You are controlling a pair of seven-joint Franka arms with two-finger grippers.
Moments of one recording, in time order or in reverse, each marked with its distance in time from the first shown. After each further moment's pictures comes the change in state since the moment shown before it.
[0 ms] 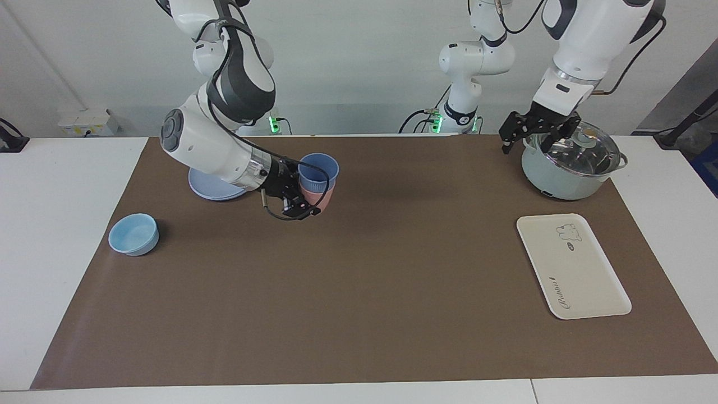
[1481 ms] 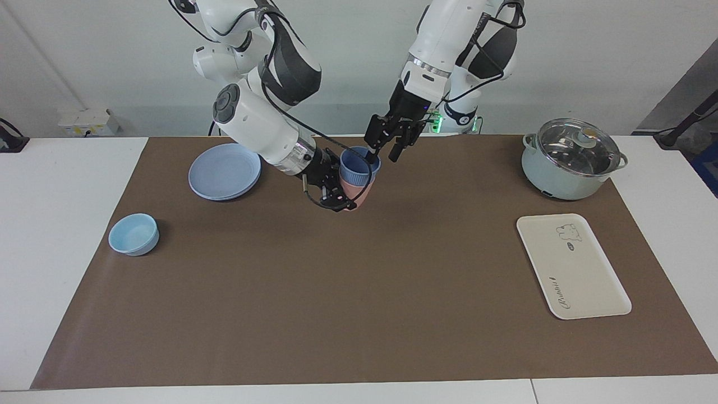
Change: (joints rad) left arm -0.411 0.068 -0.010 -0.080 -0.148 0.564 -0.741; right arm 0.135 -0.006 -0.003 -0.008 -0.002 0.168 0.142
